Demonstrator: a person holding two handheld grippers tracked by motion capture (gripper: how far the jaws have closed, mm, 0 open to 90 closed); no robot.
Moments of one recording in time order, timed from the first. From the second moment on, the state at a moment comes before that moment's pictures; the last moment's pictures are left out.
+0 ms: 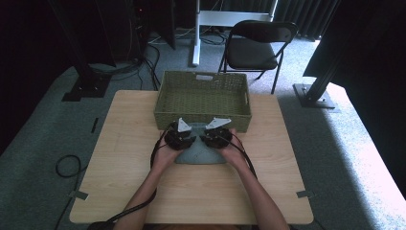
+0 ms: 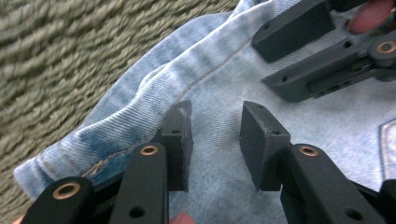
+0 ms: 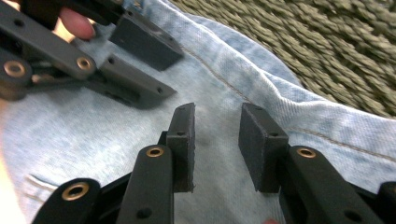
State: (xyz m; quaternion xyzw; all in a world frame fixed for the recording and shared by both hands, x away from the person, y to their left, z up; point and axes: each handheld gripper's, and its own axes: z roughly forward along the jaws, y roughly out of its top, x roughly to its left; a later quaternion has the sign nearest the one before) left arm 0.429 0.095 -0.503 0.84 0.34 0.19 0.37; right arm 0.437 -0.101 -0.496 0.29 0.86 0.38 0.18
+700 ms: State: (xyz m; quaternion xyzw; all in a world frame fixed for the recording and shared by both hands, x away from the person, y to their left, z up) left arm 0.385 0.109 -0.499 0.85 0.32 0.20 0.38; right arm 0.413 -0.122 -0.496 0.28 0.87 0.37 0.19
